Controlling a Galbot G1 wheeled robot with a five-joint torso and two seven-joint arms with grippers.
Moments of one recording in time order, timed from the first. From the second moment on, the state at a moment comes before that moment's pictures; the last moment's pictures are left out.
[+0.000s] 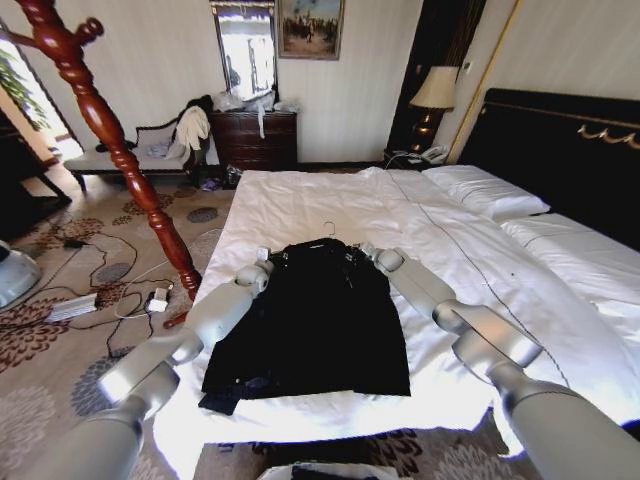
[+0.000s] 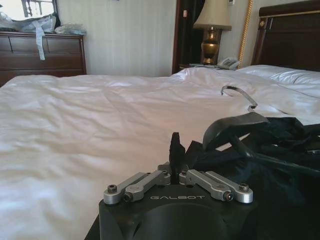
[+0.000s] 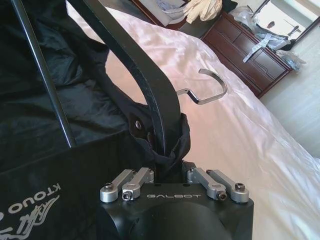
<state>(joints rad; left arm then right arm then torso) 0.23 -1.17 0.37 -0.97 -0.87 0.14 0.01 -0.04 1.22 -0.40 0.57 0.15 0.03 -0.38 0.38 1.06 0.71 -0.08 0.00</state>
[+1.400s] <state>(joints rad) 0.24 -1.00 0.41 -1.21 -1.00 0.13 0.05 -0.07 1.28 -0.39 0.51 -0.04 0.03 -0.29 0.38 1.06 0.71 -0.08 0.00</state>
